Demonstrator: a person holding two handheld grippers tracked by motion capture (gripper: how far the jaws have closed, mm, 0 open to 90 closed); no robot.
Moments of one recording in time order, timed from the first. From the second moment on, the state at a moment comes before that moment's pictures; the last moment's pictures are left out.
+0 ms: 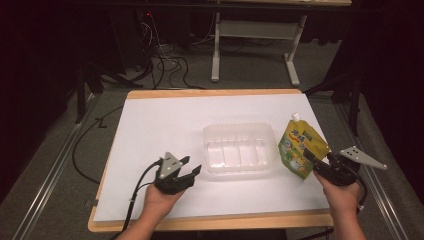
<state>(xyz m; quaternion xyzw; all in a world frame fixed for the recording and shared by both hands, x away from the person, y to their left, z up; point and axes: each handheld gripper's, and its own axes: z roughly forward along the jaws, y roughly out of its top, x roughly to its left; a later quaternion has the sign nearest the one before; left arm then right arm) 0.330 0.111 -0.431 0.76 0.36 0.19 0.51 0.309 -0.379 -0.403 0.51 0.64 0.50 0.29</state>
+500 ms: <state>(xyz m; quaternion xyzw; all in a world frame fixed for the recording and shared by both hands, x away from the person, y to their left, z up) 0.342 0.143 -0.446 0.74 0.41 0.19 0.50 0.320 -0.376 -0.405 0.52 0.64 0.48 0.28</state>
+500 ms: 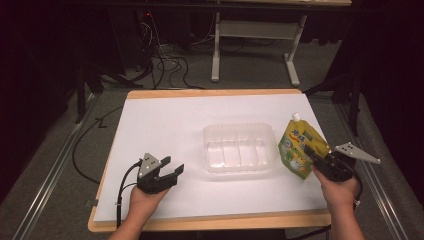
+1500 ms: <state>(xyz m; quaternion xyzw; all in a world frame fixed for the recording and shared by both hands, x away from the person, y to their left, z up) 0.337 0.134 -0.447 0.75 0.38 0.18 0.51 0.307 -0.384 -0.397 0.54 0.61 0.51 0.29</state>
